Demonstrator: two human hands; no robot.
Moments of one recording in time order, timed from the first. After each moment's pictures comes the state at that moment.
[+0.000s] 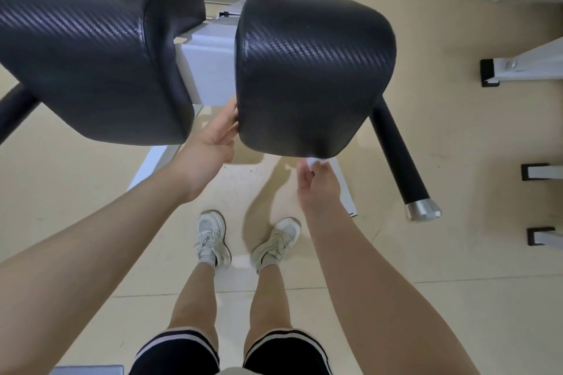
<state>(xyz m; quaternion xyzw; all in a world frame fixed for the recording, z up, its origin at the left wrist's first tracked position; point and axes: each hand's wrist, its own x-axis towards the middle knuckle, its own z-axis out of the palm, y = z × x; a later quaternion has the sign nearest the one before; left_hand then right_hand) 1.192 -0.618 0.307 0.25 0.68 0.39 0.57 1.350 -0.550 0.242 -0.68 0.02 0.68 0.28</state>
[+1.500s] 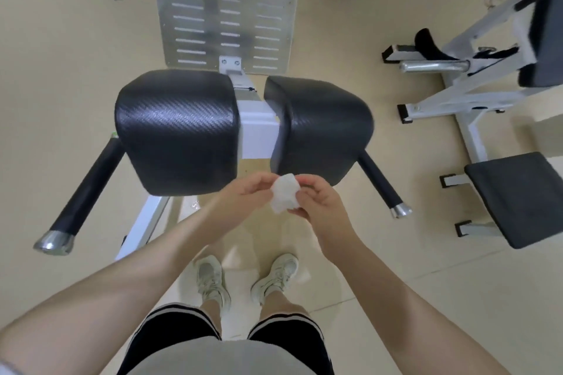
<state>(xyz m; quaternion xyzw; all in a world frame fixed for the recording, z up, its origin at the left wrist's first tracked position) 1.129 -0.669 0.402 0.33 0.60 0.36 0.63 1.283 -0.623 0.414 -0.57 -0.48 0.64 0.18</state>
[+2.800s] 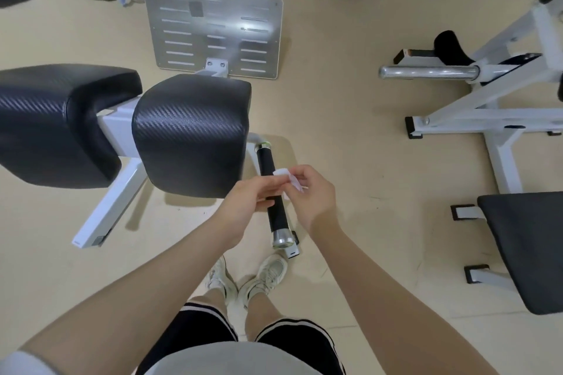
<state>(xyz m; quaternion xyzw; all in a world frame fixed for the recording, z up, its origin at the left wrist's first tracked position) 1.396 -0.500 0.395 0.08 0.65 0.45 0.61 1.503 -0.438 0.375 -0.53 -0.62 0.57 0.13</state>
